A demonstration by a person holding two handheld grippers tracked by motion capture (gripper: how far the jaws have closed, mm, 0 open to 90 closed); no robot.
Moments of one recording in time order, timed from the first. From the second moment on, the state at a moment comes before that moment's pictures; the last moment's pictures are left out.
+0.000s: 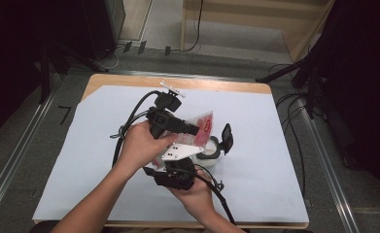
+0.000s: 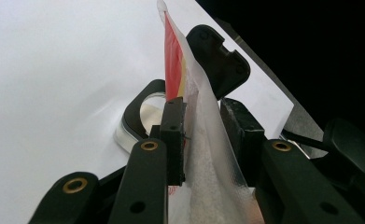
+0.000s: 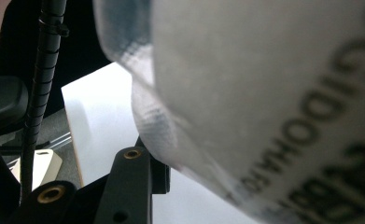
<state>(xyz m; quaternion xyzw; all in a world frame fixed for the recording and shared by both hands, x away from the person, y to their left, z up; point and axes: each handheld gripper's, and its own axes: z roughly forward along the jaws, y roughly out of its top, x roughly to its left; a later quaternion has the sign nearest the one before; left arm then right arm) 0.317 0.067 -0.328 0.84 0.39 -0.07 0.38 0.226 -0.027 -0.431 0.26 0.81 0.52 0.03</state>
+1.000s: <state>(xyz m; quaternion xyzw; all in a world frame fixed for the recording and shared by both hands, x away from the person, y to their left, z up) 0.316 0.065 -0.327 0.83 0.39 -0.04 0.39 0.232 -0.027 -0.431 0.26 0.82 0.51 0.04</state>
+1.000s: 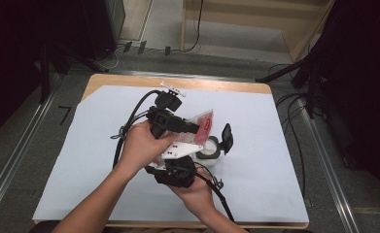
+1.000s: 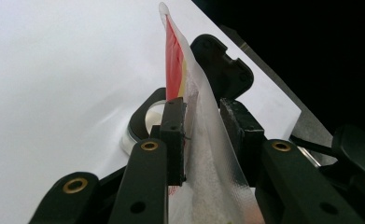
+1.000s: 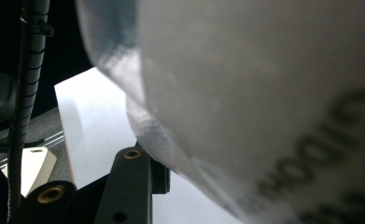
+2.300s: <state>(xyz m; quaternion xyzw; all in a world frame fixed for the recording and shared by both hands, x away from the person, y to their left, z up) 0.321 0.073 -0.325 0.82 0.40 -0.06 0.40 0.235 -0.027 -0.428 0.26 0.81 0.52 0.02</state>
